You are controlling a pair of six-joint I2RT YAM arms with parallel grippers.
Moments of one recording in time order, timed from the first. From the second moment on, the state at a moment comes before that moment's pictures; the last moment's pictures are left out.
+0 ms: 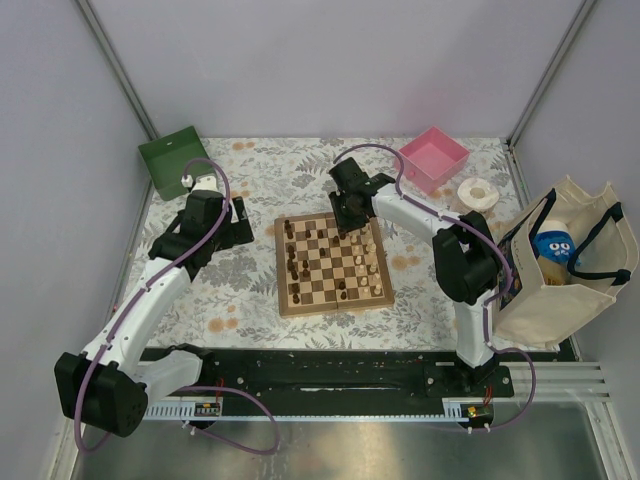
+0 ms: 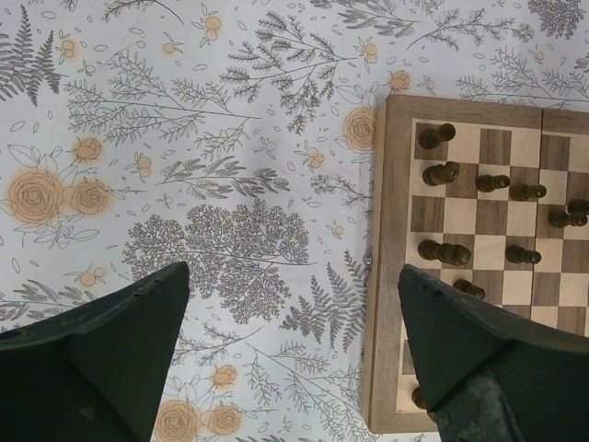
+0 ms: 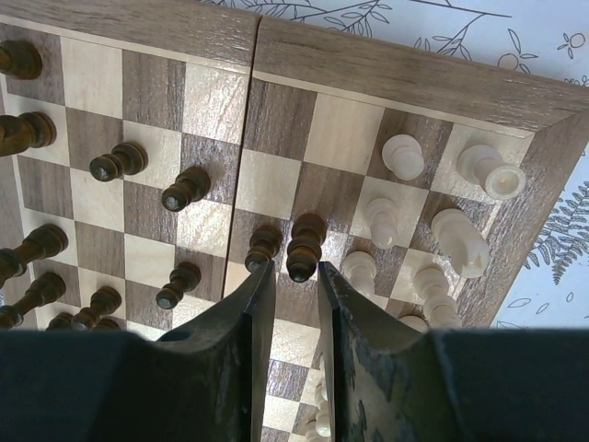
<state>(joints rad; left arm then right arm) -0.29 1.08 0.95 -0.60 -0.24 -0.42 0.62 2.03 1.64 -0.66 0.02 0.34</state>
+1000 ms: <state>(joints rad) -0.28 0.95 1.01 -0.77 -0.26 -0.37 0.64 2.05 1.67 -0.68 0.04 0.32</state>
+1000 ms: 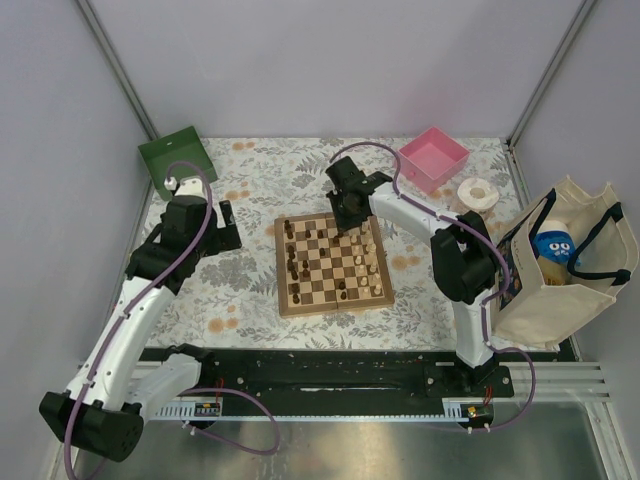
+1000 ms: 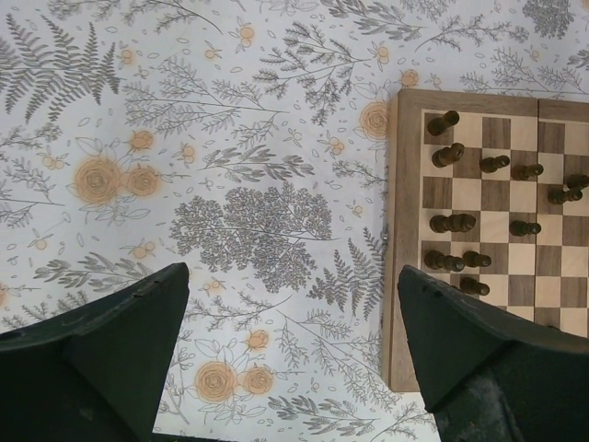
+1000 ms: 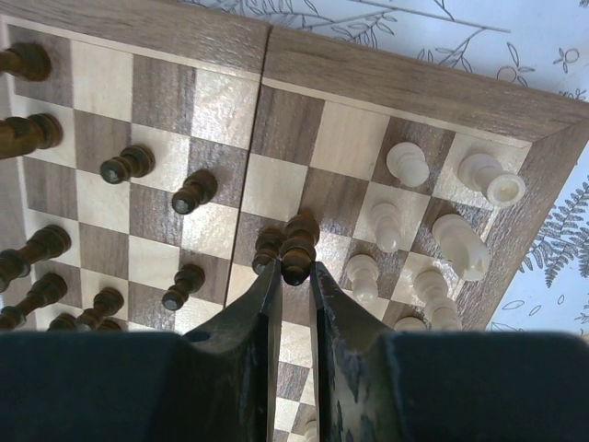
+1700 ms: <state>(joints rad) -0.24 0.90 0.99 -0.81 -0.33 -0.37 0.77 2.02 1.84 -0.74 0.08 0.30</state>
